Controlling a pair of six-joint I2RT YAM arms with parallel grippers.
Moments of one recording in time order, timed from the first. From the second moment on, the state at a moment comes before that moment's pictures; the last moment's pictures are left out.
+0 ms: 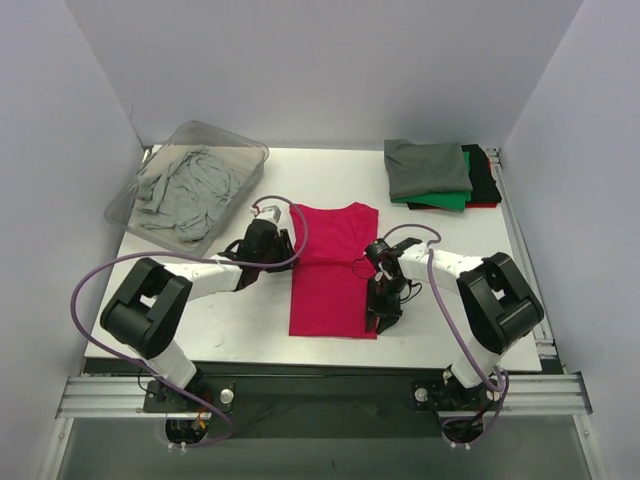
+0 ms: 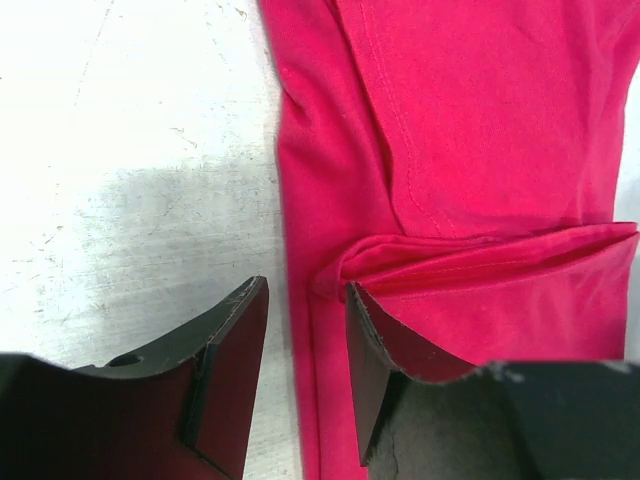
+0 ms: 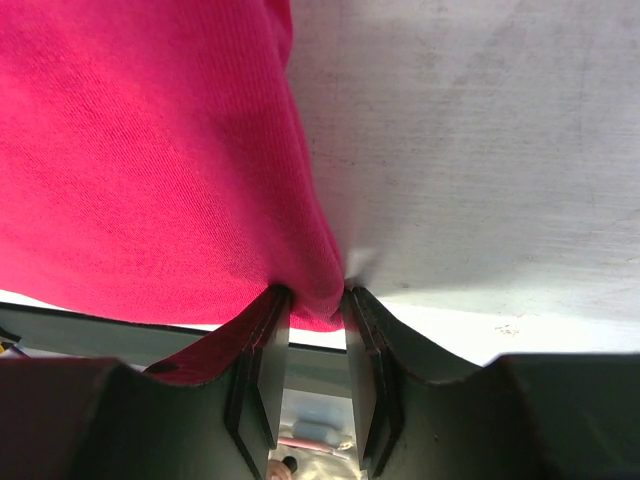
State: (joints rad) left arm -0.55 1.65 0.77 0.18 -0.02 -0.62; right arm 0.57 1.67 0.87 -0.80 -0.24 0.68
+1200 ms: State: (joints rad) left arm -0.80 1.21 0.54 -0.36 0.04 -0.59; right arm 0.60 1.67 0.85 -0.80 -0.26 0.69
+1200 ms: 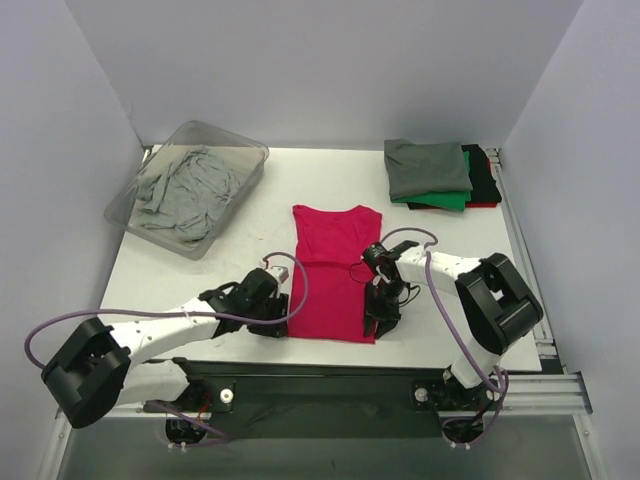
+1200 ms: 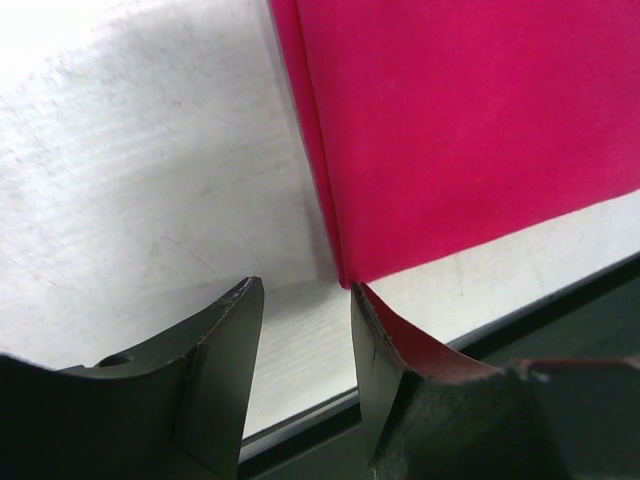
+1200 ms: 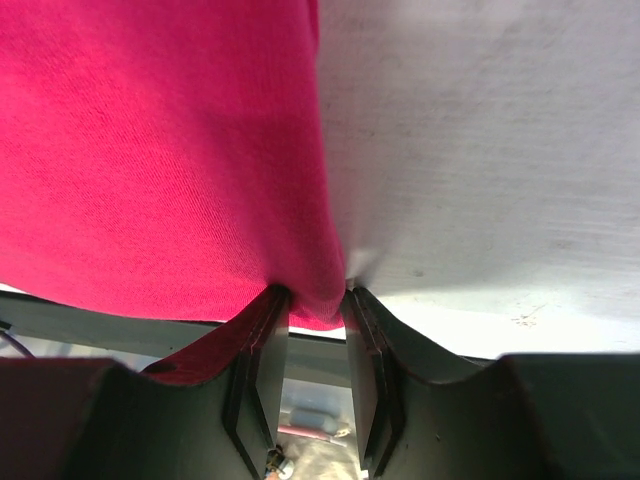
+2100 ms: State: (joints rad) left arm -0.81 1.34 0.57 -0.22 0.15 -0.65; right arm 0.62 1.67 0.84 -0.81 -0.27 0.71
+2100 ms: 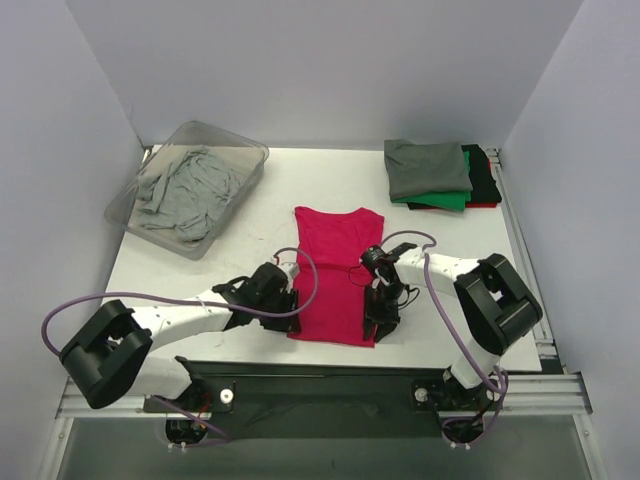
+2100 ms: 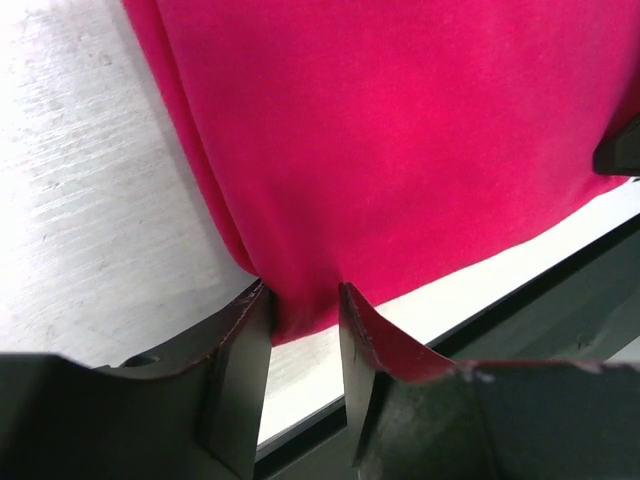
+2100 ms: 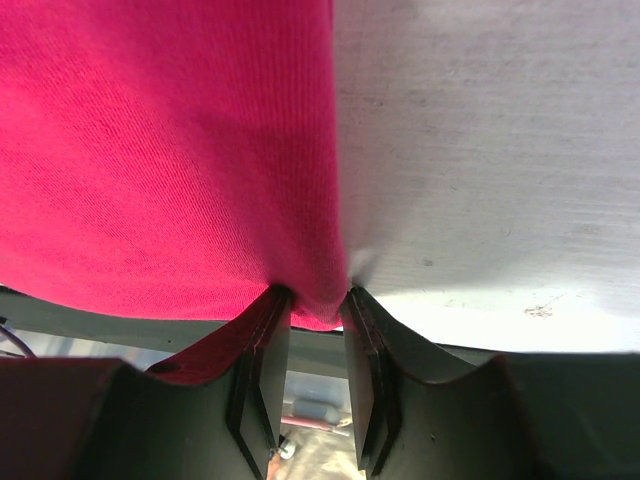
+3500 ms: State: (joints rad) left arm -0.86 1.16 0.64 -0.60 0.21 -0.68; right arm 0.66 1.49 0.81 -0.96 -0.27 0.72
